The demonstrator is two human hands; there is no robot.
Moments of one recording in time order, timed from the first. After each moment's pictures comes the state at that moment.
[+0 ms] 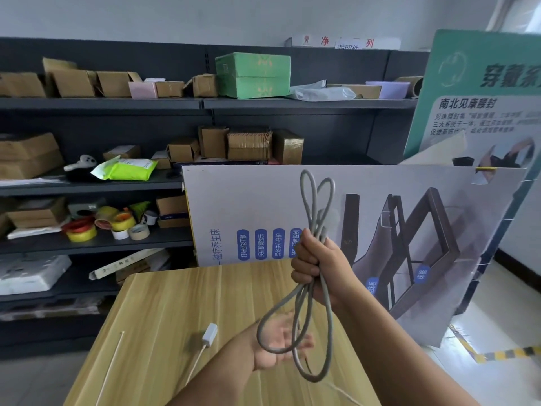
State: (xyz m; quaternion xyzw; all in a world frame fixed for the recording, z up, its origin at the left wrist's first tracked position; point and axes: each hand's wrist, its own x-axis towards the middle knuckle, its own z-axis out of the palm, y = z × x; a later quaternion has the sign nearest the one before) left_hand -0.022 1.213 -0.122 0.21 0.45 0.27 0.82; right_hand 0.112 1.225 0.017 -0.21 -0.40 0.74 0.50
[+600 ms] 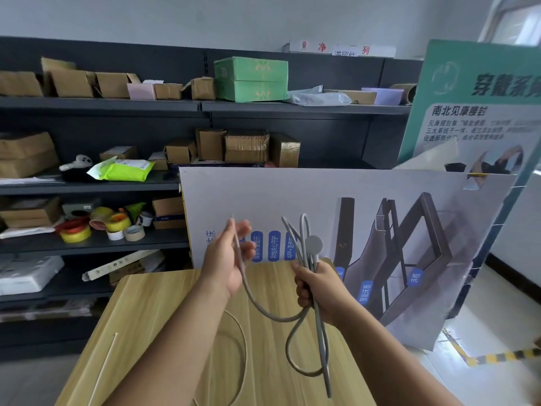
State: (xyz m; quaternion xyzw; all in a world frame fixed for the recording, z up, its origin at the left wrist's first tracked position) left_hand -0.063 1.237 0.008 0.25 0.40 0.66 0.58; right_hand 0.125 1.225 -0.022 -0.47 -0.49 0.60 0.42
